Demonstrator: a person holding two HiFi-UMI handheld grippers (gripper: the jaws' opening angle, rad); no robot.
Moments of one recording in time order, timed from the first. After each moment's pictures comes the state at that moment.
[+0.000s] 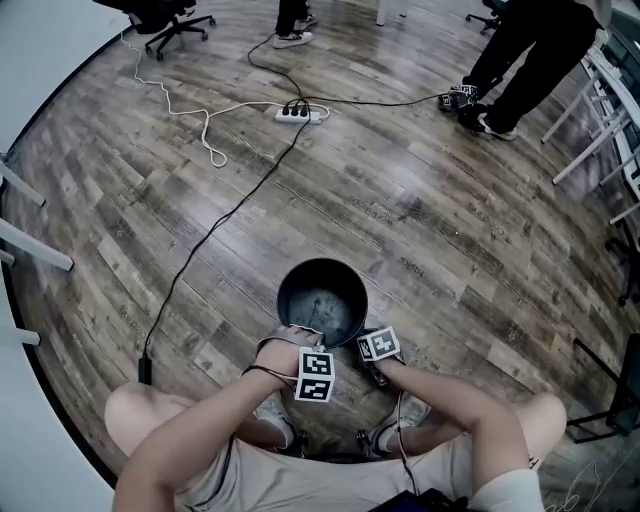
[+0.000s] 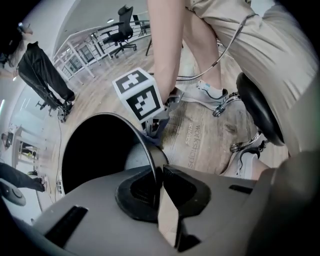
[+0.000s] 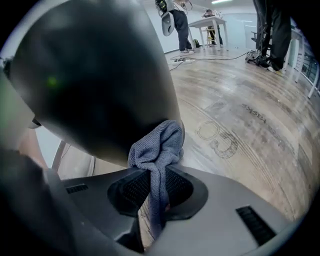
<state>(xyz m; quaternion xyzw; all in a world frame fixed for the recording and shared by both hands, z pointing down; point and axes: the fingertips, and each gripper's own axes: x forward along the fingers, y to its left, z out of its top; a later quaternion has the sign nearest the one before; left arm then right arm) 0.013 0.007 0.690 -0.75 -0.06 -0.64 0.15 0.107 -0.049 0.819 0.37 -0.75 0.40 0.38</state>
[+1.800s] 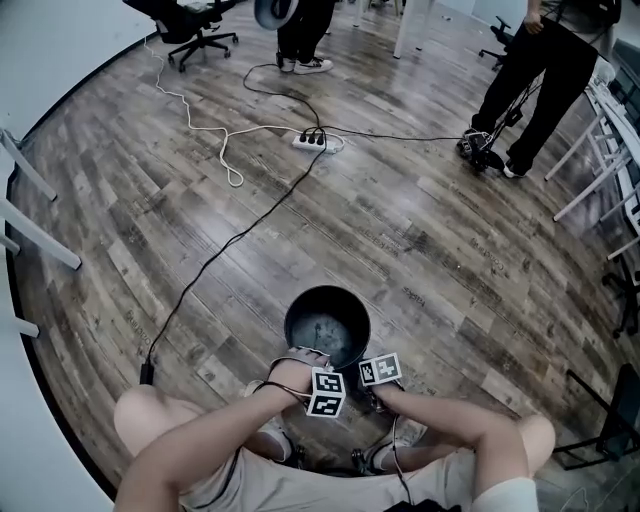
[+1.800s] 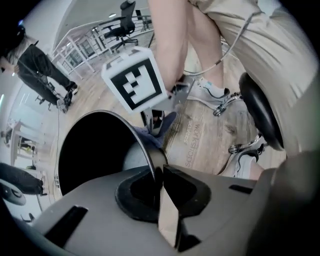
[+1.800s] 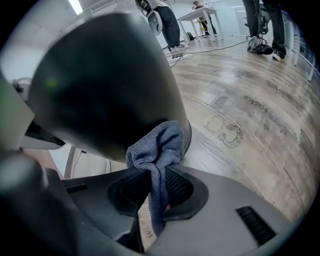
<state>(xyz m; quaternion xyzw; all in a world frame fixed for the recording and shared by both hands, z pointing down) 0.014 0.017 0.700 -0.75 -0.06 -0.65 0.13 0.089 -0.025 0.791 0.35 -0.73 0.45 0.36</state>
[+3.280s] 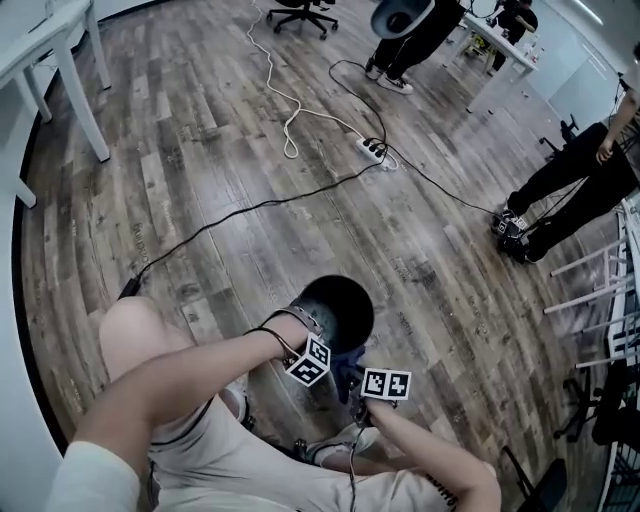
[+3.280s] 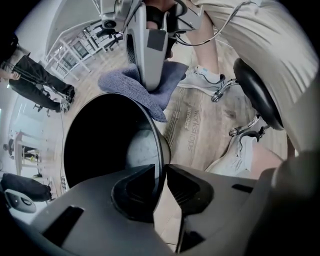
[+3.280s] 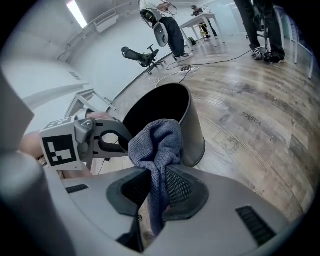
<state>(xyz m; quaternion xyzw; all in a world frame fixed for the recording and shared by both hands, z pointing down) -0.018 -0.007 0.705 -0.72 -0.07 -0.67 0.18 0.079 -0.010 0.659 0.33 -0.76 0.47 0.31</state>
